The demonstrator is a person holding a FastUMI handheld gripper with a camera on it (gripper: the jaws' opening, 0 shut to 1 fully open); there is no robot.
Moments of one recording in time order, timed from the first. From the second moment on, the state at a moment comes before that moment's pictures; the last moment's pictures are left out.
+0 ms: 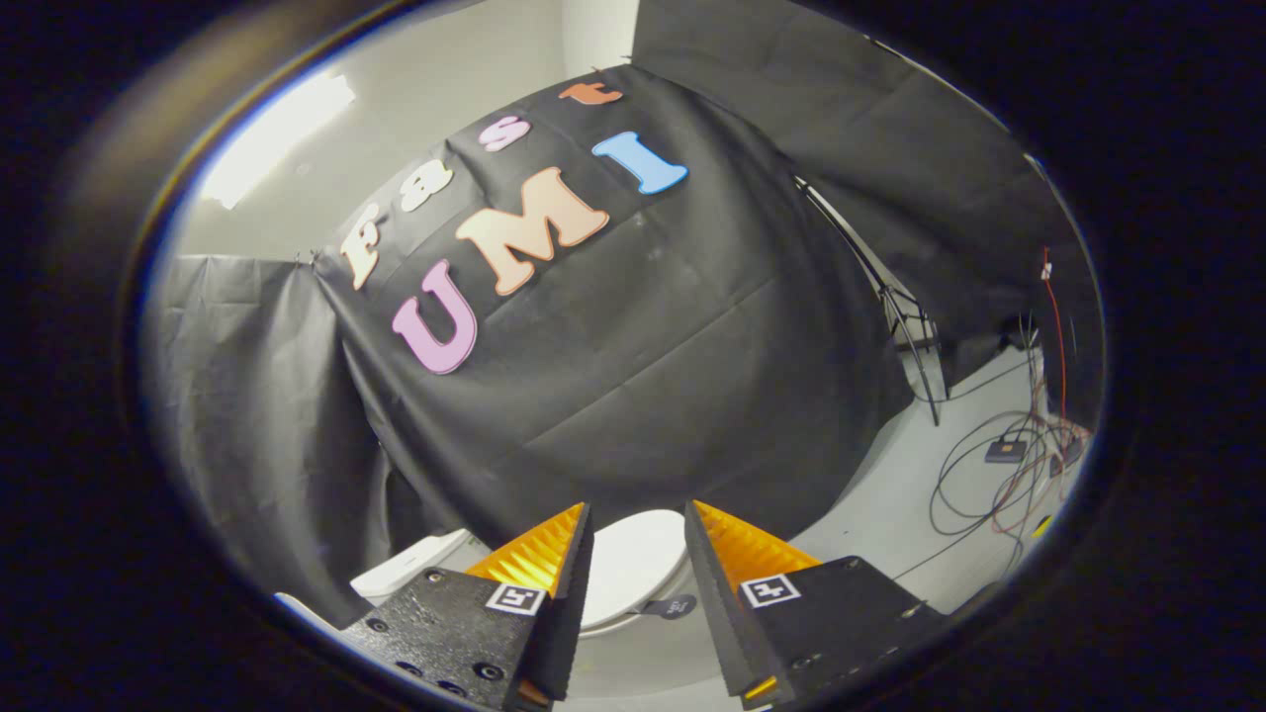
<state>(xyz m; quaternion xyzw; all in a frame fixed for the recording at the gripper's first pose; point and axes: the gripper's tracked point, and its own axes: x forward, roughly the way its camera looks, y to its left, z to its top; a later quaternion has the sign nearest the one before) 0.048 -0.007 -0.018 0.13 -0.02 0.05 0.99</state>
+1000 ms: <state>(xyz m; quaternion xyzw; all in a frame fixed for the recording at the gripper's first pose) 0.155 -0.008 -0.126 0.38 0.05 0.04 0.92</state>
